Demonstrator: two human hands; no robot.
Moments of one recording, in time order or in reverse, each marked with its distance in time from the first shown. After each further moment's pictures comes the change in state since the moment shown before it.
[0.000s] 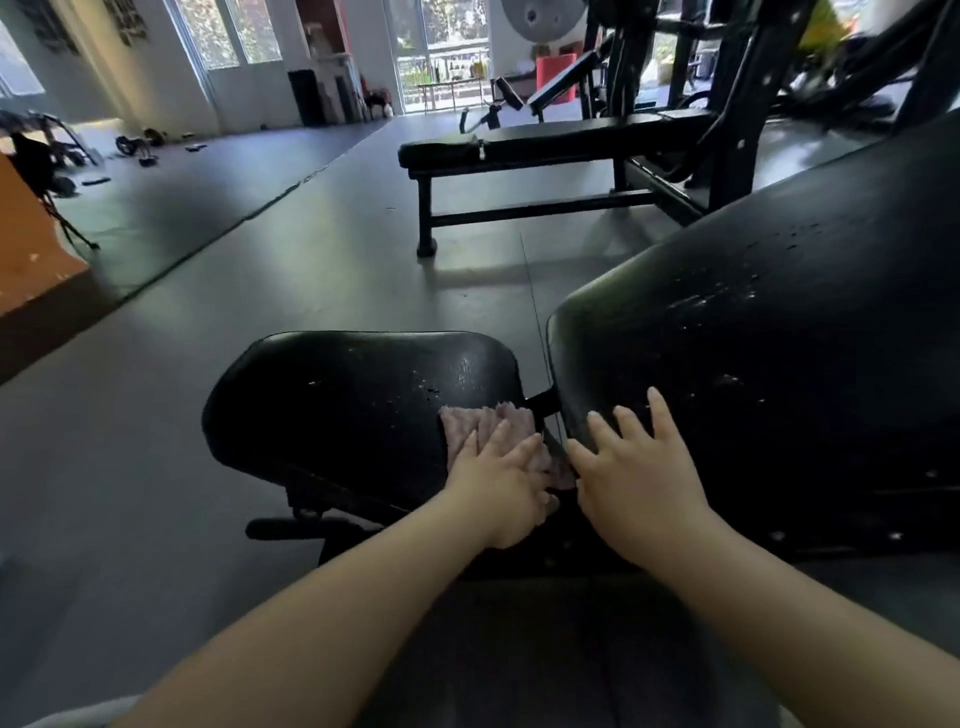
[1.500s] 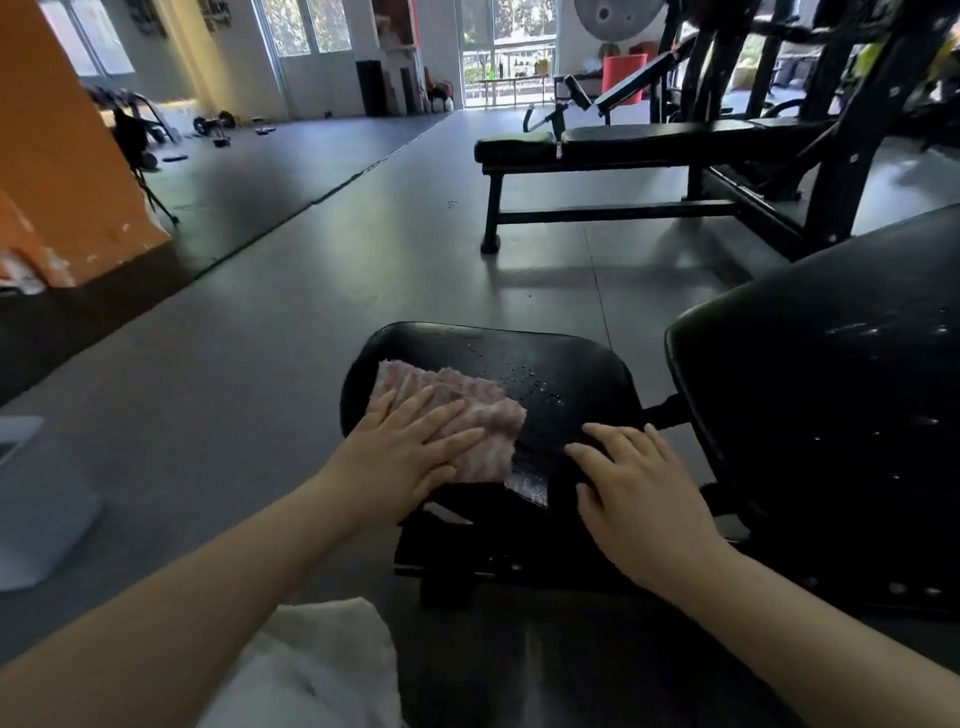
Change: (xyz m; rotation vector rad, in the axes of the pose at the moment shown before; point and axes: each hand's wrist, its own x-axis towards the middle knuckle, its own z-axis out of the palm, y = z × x) left_hand -0.099 -0.192 0.068 0.103 0.521 -0.022; right_hand 0.047 -0.097 -0.013 0.445 0.397 -0.006
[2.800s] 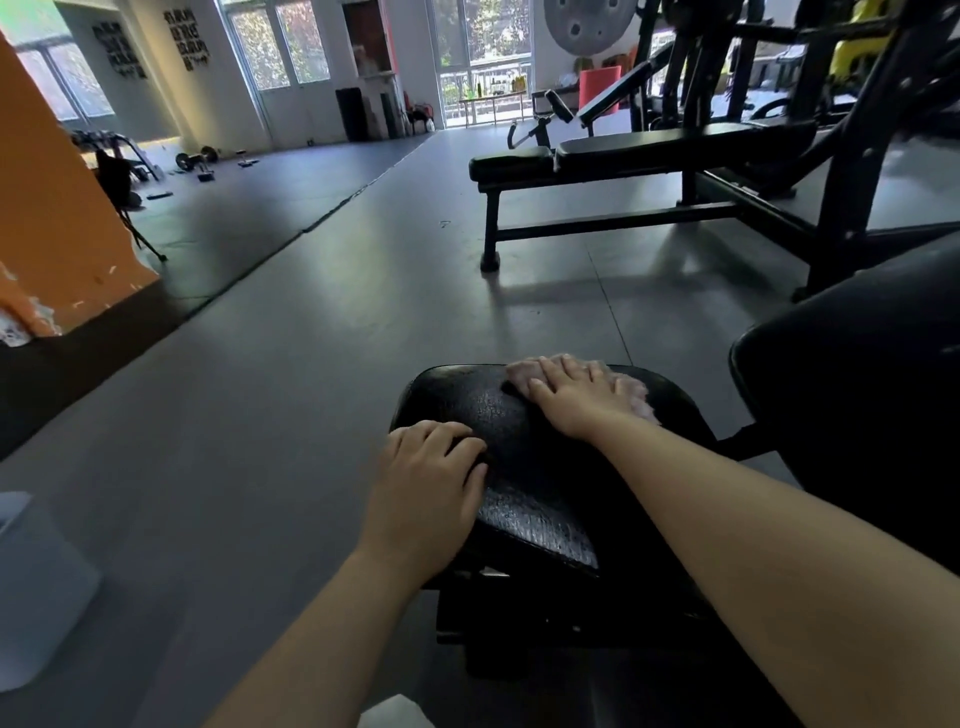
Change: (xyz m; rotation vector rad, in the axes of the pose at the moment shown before) left_hand 0.022 -0.032 0.006 -0.234 0.288 -0.312; right_hand 0.193 -0.018 0.077 0.277 -0.521 0.467
